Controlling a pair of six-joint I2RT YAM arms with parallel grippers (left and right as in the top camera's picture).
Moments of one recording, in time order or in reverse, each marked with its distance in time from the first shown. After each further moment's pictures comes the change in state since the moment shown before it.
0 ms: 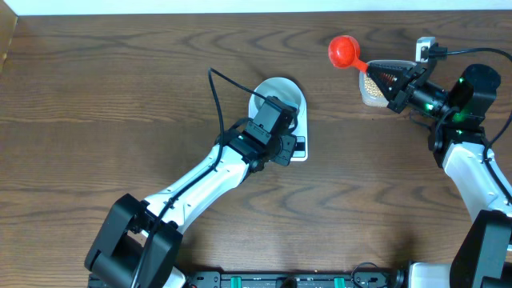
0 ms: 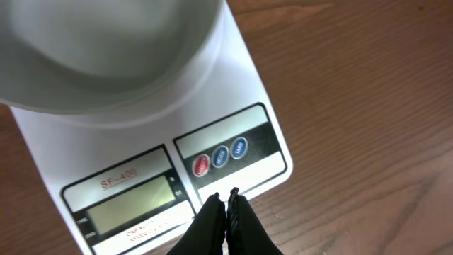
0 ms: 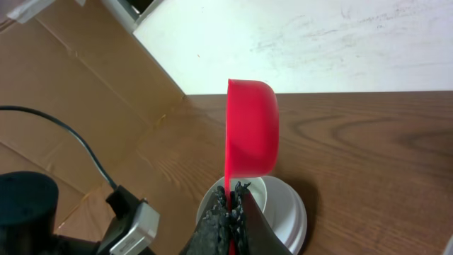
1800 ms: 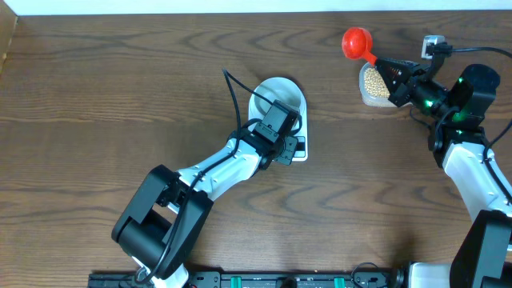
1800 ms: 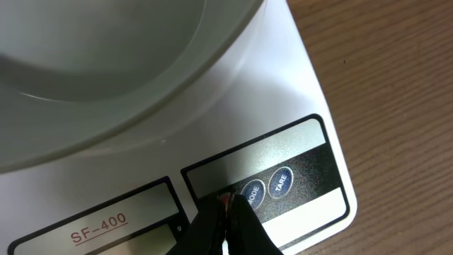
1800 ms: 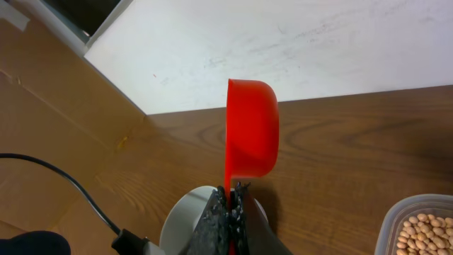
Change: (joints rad) left arm -0.001 0.174 0.000 0.118 -0.053 0.000; right arm 0.000 0.000 0.000 -0.023 0.177 0.009
